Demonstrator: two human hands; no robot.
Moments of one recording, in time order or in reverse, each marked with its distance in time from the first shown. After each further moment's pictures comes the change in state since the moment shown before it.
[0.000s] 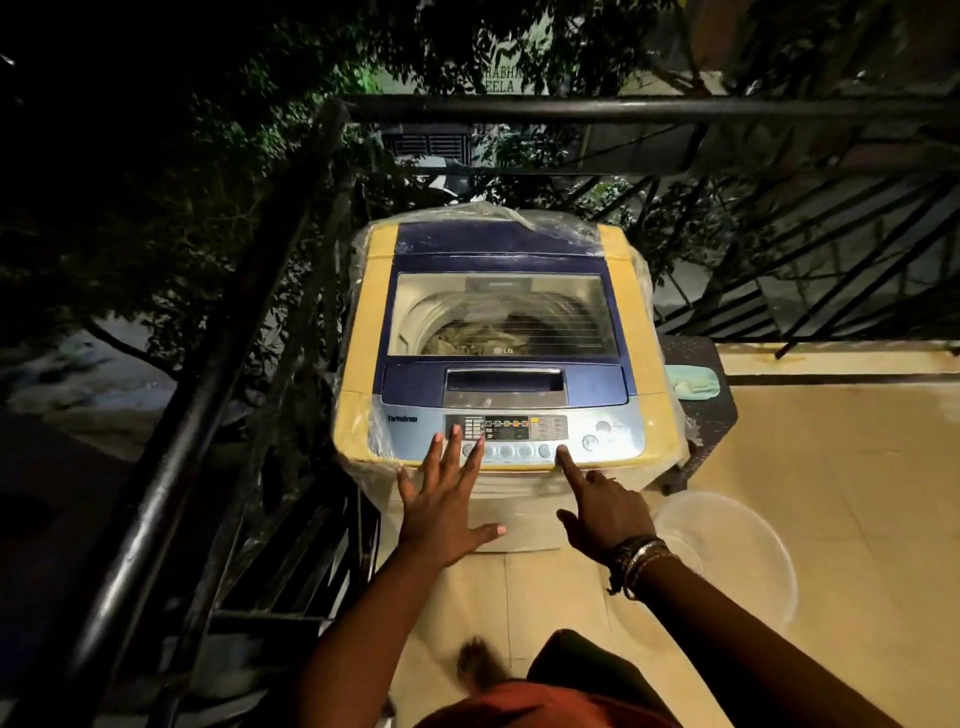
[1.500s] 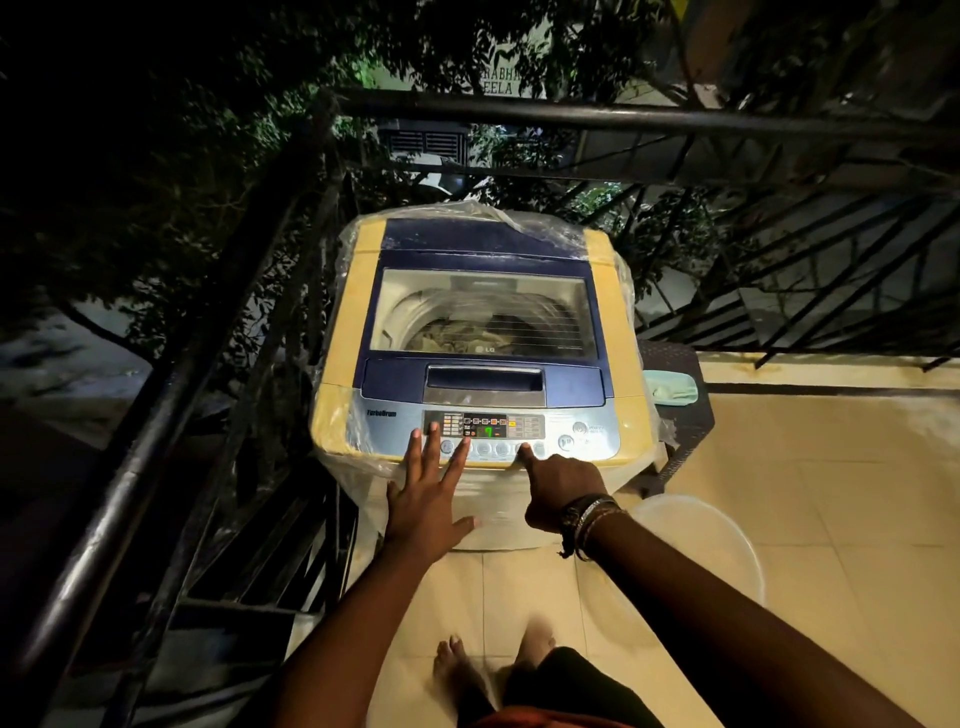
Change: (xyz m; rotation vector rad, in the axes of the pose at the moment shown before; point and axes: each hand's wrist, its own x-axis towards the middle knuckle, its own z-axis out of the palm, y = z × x) left_hand -0.001 0.017 0.005 0.029 0.110 -0.045; right_hand 0.013 -0.032 -0.059 -0.134 -0.179 -0.063
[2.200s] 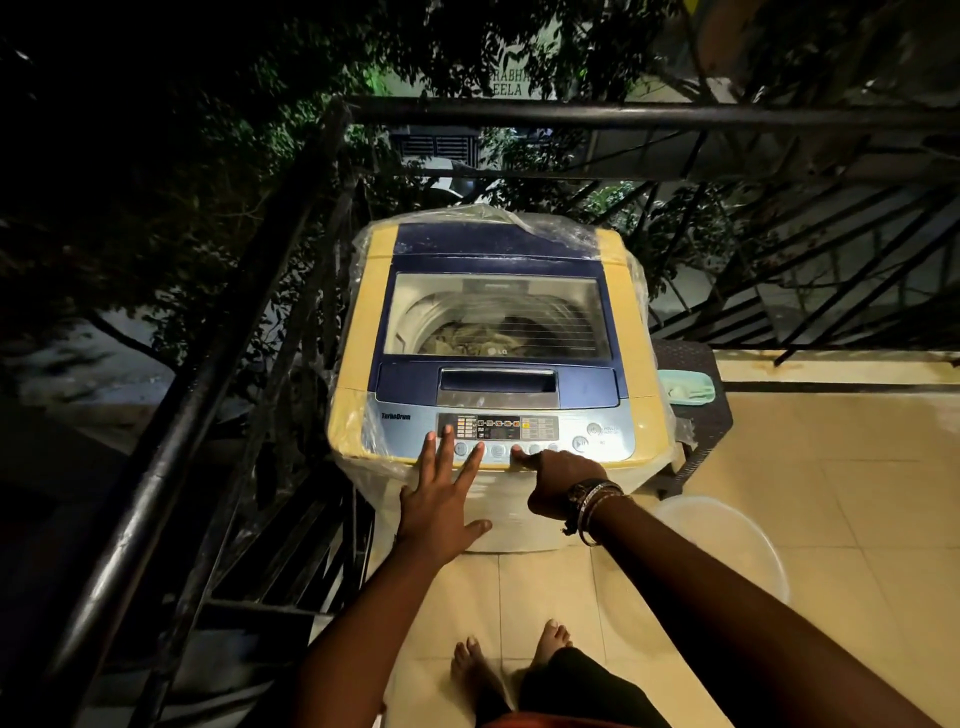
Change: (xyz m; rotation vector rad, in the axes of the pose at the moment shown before) left_hand 0.000 -0.004 -0.005 0.040 -0.023 0.036; right_hand 0.016 -0.006 -0.005 0.212 -0.079 -0.008
